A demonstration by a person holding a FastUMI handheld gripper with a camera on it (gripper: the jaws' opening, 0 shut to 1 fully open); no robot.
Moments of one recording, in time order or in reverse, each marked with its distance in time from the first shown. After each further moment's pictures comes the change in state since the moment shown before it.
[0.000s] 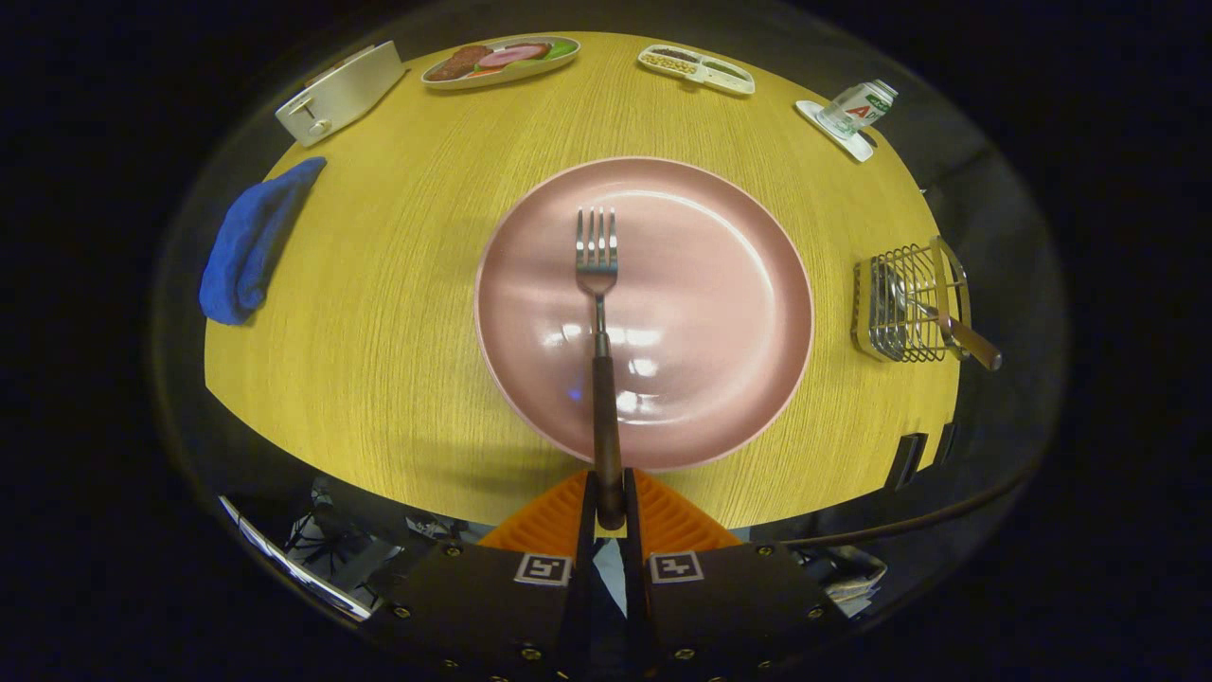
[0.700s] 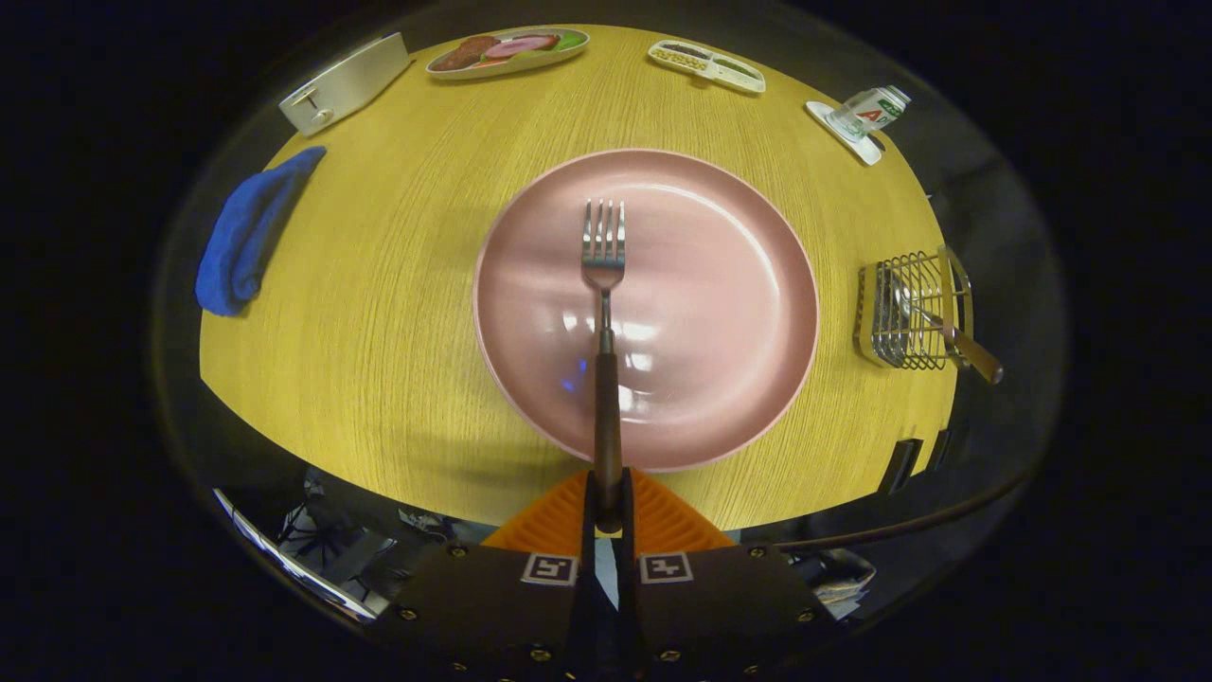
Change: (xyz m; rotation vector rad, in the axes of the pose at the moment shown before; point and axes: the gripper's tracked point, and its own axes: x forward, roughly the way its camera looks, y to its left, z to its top) arm -0.003 0.001 0.001 -0.008 0.015 -0.015
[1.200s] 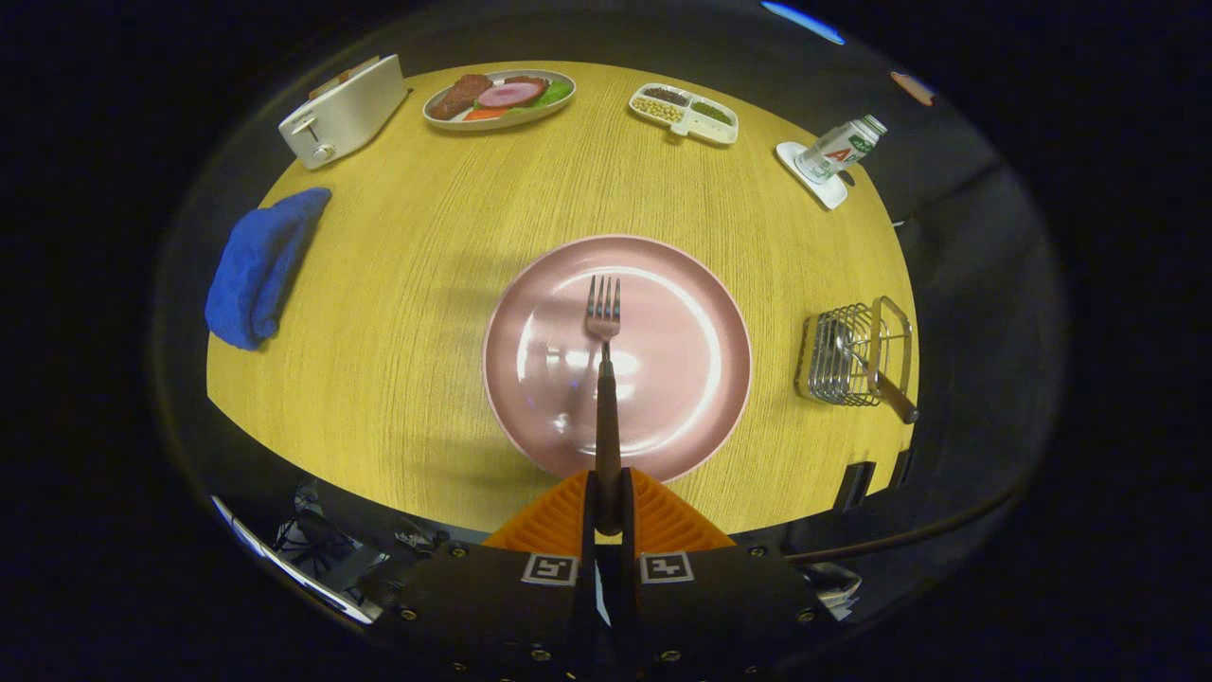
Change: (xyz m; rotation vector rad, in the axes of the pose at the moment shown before) arm -0.058 -0.015 0.041 -0.019 -0.118 -0.069
